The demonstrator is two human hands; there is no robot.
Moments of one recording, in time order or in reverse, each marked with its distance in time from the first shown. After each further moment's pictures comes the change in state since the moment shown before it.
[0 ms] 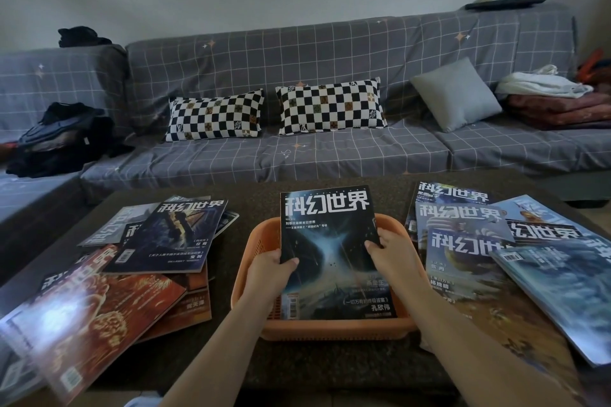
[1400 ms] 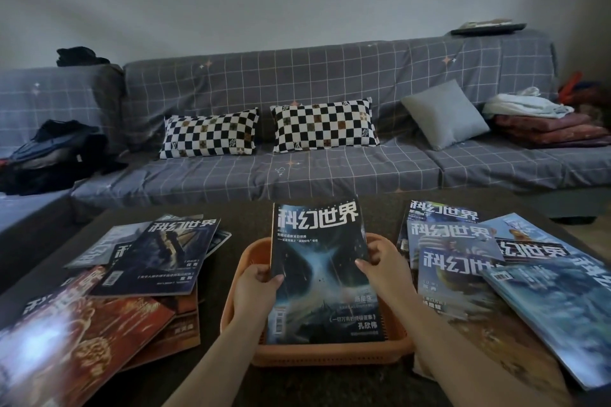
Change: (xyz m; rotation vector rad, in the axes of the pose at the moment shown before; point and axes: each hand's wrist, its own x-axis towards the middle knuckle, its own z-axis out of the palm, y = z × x) left_hand 0.014 -0.006 0.006 -0.078 0.211 -0.014; right_hand -0.001 -0.004 -0.010 0.082 0.042 -0.083
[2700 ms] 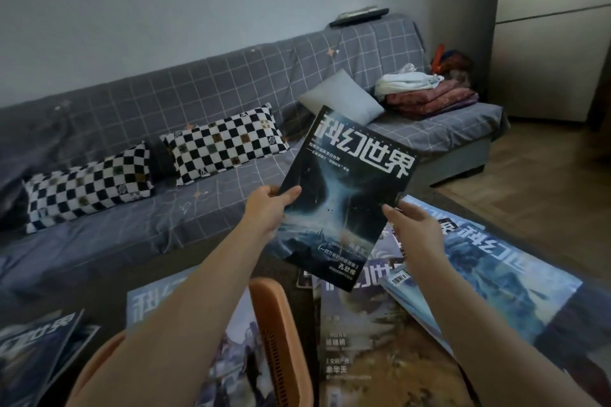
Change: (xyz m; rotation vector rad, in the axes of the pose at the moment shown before) left_hand 0.034 0.226 0.218 -0.170 -0.447 0.332; right_hand 0.070 0.093 -0.190 0.824 0.512 0.356
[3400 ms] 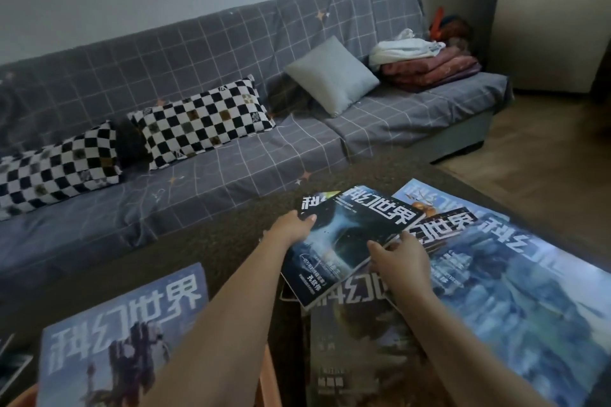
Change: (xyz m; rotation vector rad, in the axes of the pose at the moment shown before) left_hand 0.098 -0.101 0.069 0.913 -0.274 -0.215; right_hand 0.035 0.072 0.022 -0.617 0.055 0.124
